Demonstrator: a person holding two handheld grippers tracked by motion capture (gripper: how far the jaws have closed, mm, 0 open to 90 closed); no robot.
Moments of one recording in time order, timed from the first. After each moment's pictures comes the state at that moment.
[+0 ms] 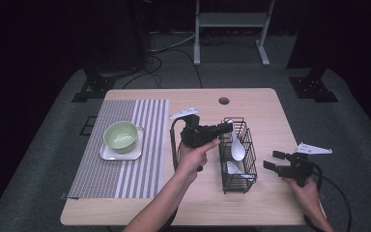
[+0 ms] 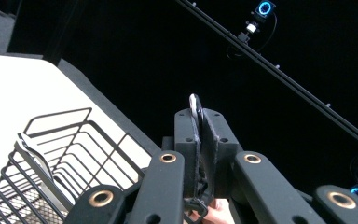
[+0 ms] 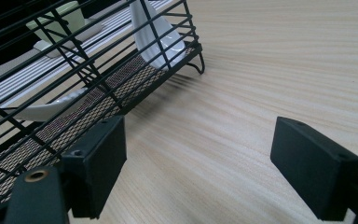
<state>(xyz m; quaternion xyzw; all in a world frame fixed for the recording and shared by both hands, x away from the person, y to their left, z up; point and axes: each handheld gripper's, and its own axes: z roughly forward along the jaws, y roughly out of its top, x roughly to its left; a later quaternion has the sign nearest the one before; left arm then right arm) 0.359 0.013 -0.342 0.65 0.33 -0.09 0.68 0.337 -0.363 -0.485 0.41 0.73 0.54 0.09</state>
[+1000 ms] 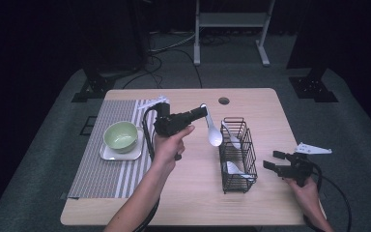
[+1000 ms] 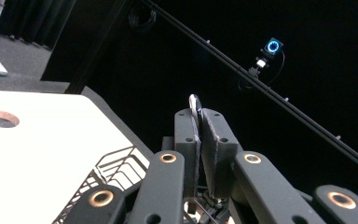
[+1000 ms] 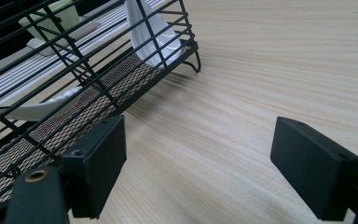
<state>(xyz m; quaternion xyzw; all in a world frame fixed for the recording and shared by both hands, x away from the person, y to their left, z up) 0.369 0.079 -0.315 0.61 0.36 -0.05 0.70 0.337 -0.362 -0.485 0.42 0.73 0.53 0.09</state>
